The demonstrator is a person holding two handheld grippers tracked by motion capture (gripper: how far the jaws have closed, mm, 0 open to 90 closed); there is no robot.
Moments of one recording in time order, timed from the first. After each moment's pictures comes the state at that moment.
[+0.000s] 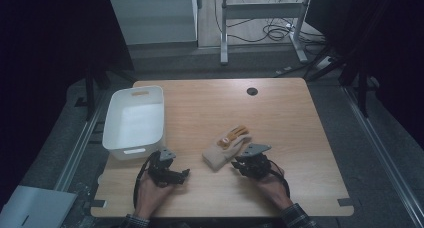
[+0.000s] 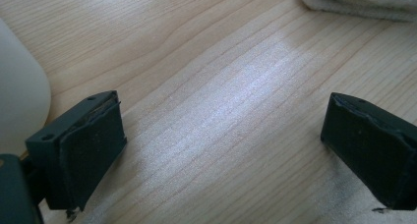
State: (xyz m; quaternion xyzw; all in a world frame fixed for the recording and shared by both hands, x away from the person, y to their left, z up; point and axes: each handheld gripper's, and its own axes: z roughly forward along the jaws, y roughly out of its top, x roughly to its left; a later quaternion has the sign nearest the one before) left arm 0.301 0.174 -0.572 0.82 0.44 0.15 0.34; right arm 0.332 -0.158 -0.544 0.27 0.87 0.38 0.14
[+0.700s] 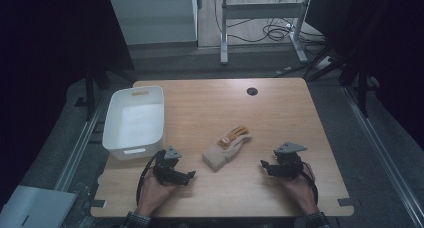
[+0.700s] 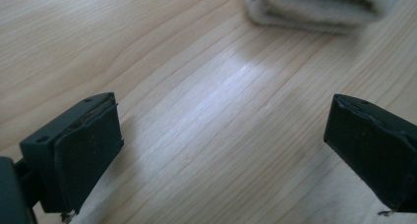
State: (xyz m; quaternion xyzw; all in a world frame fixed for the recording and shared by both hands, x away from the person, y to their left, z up) left arm 0.304 0.158 -0.561 0.83 0.41 0.11 0.35; right arm 0.337 -0.246 -0.545 0.39 0.83 0.35 0.20
